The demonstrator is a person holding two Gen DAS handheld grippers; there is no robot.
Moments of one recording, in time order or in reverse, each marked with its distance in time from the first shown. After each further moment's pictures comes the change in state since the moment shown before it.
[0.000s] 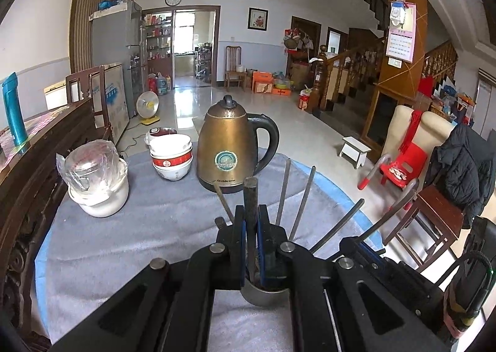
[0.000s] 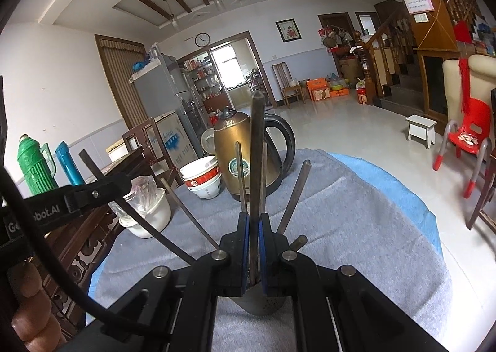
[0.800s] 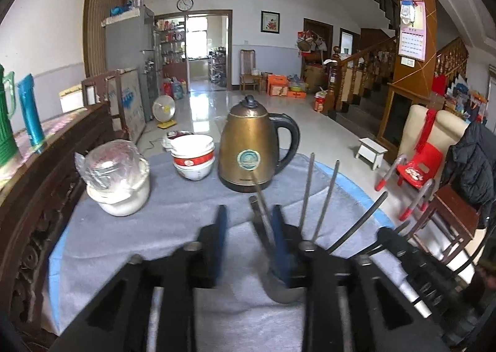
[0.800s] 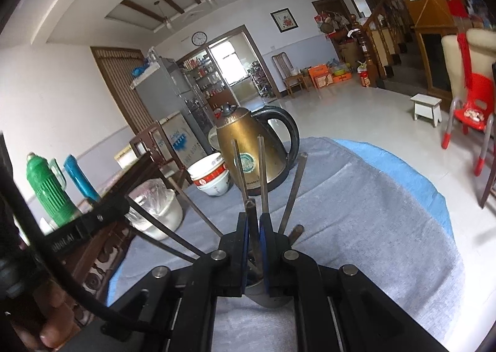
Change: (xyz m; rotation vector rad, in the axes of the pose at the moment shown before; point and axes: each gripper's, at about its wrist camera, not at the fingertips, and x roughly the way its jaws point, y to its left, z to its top) left arm -0.009 0.014 -0.013 0.011 -0.025 0.095; right arm -0.007 -0.020 0.002 0.110 0.022 0.073
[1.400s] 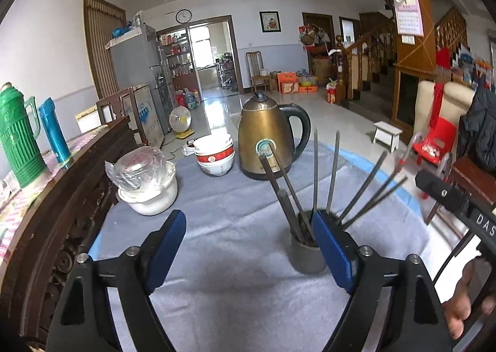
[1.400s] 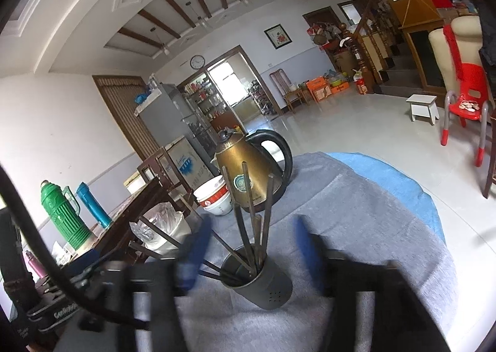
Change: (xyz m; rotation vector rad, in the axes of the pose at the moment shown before) left arm -0.042 -0.010 -0.035 0.132 -0.009 0.108; right arm -0.048 -0.023 -0.004 0.060 -0.103 0.015
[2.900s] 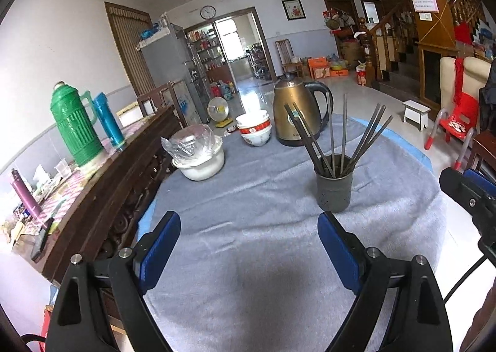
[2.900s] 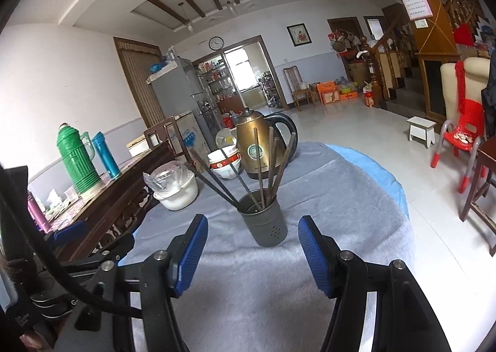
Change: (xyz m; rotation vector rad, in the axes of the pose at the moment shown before) left arm -0.106 -0.009 -0.058 0.029 0.046 0.203; right arm -0.122 0.056 -0.057 -0.198 0.064 -0.015
